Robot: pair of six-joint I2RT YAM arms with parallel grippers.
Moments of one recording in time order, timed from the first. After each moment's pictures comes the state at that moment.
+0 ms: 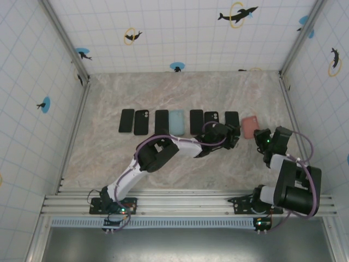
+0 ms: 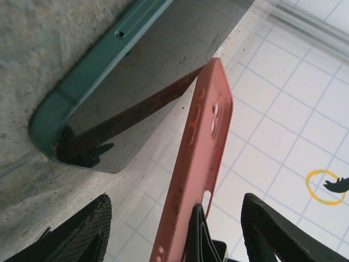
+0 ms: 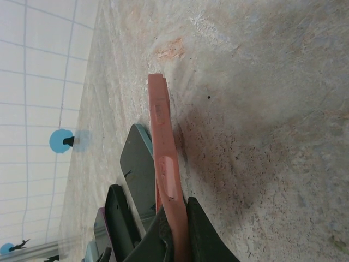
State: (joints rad) left arm -1.09 2.42 1.55 0.53 0.02 -2.07; right arm -0.27 1.30 0.29 0.42 -0.39 0.99
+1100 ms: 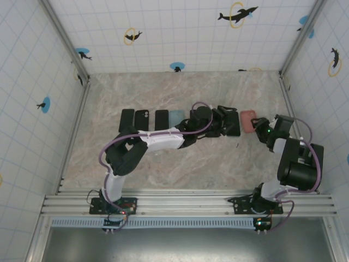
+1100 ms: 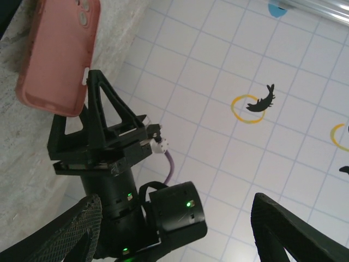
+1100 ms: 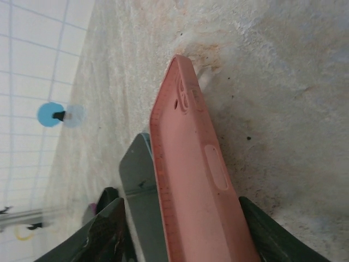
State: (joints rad) left arm -1.00 2.03 1.35 0.48 0.17 -1.88; right arm -0.29 1.54 0.53 0.31 -0.50 0.78
